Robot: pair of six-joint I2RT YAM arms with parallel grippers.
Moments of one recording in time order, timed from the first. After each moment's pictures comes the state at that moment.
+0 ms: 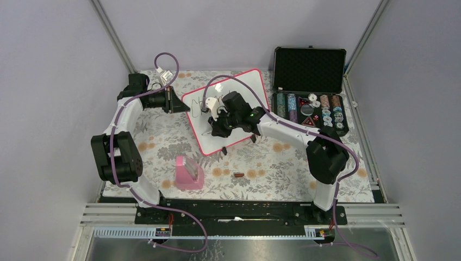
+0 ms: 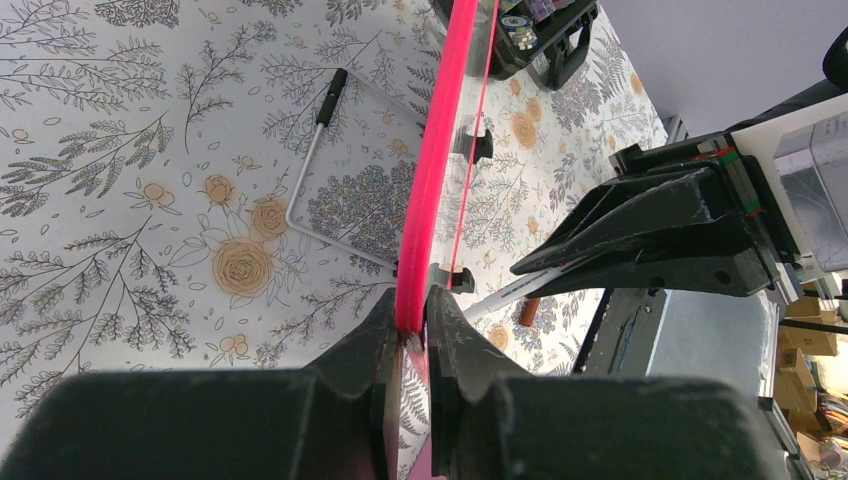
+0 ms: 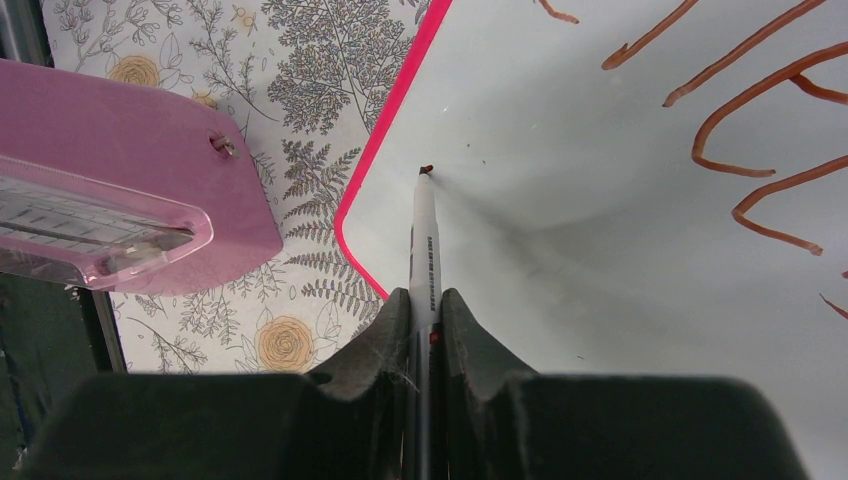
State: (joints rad) left arm 0.14 1.68 1.36 -0.66 1.13 0.23; right arm 0.83 1.86 1.46 -0.30 -0.38 -0.22
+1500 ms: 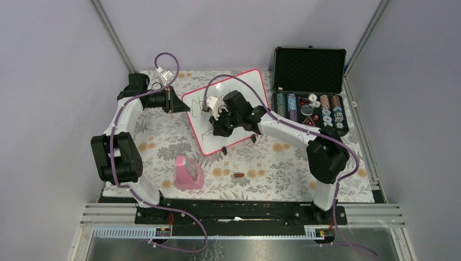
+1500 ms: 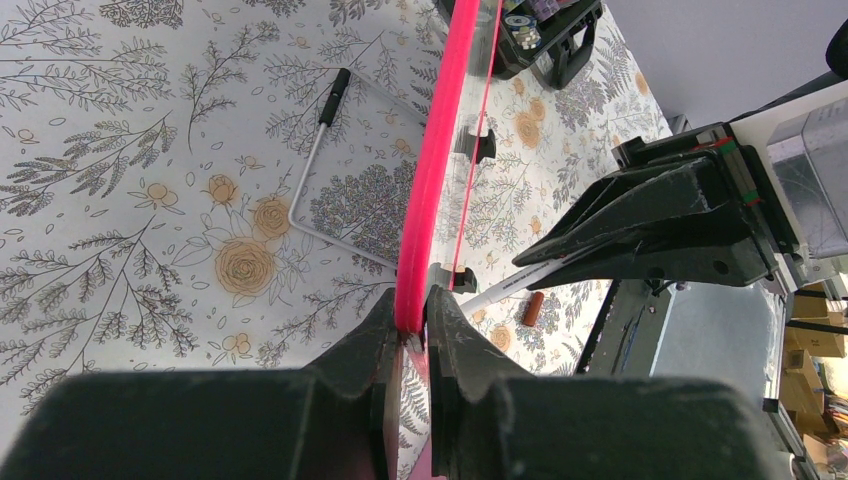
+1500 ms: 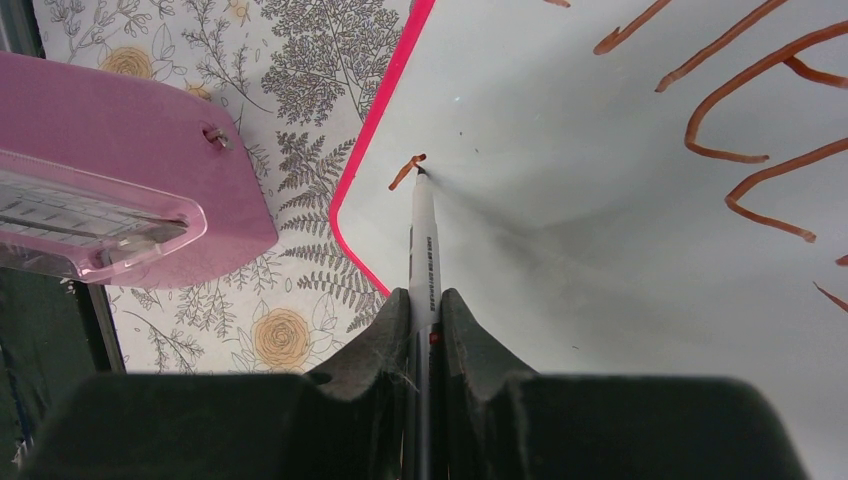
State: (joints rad) left arm 0.13 1.67 1.36 -0.66 1.12 0.23; right arm 0.82 1.86 1.46 -0.33 -0.38 -0.23
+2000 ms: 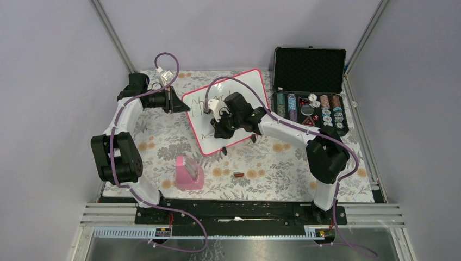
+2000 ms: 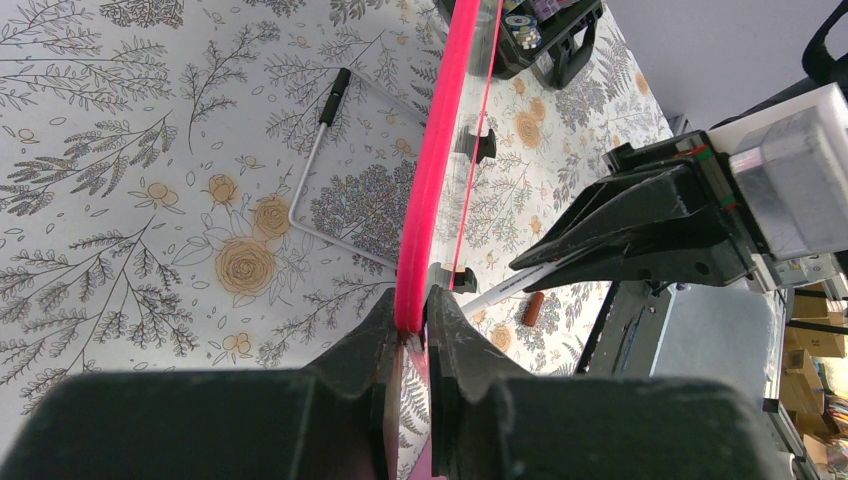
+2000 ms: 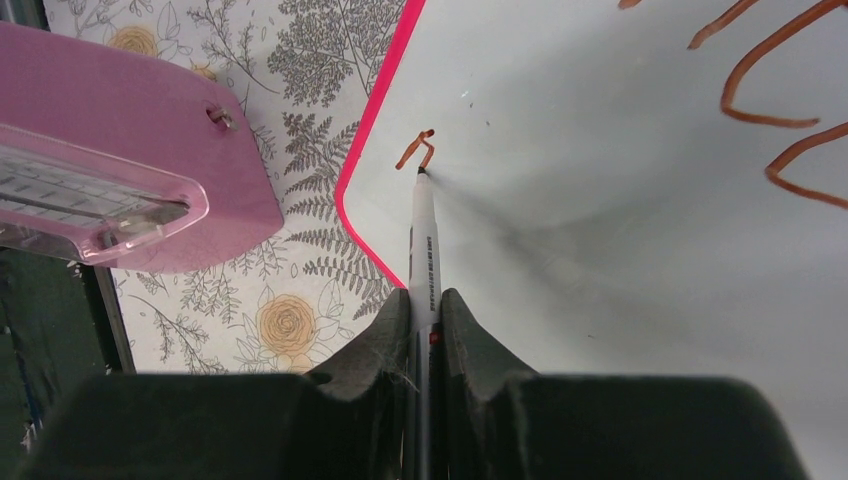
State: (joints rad) left arm 0.13 1.67 1.36 -0.66 1.12 0.23; right arm 0.81 1.86 1.44 -0.33 -0.41 -0.23
